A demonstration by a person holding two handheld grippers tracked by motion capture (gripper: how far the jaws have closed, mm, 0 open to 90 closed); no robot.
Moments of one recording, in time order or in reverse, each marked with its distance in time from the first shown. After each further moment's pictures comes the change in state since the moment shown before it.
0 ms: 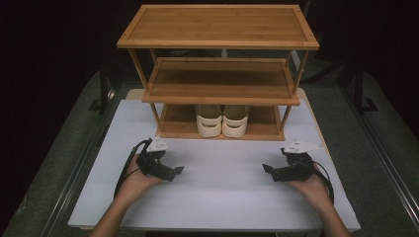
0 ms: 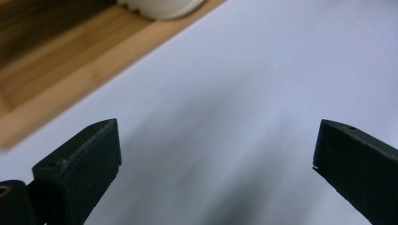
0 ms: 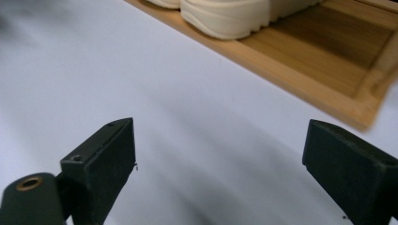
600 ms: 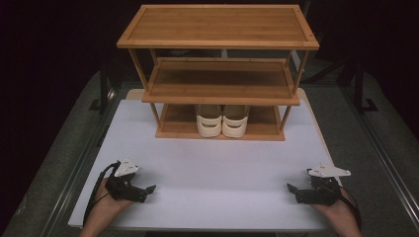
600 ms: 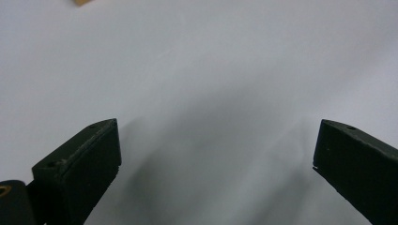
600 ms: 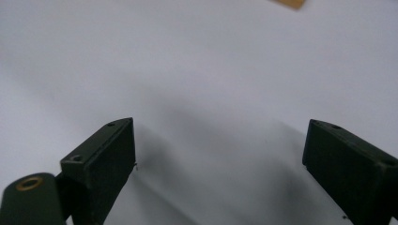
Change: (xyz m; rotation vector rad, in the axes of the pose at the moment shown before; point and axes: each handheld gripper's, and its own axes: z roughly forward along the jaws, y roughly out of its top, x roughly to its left) left arm 0.008 -0.083 -0.044 0.036 0.094 -0.074; right arm -0.015 -0.069 -0.037 0.093 -0.125 0.046
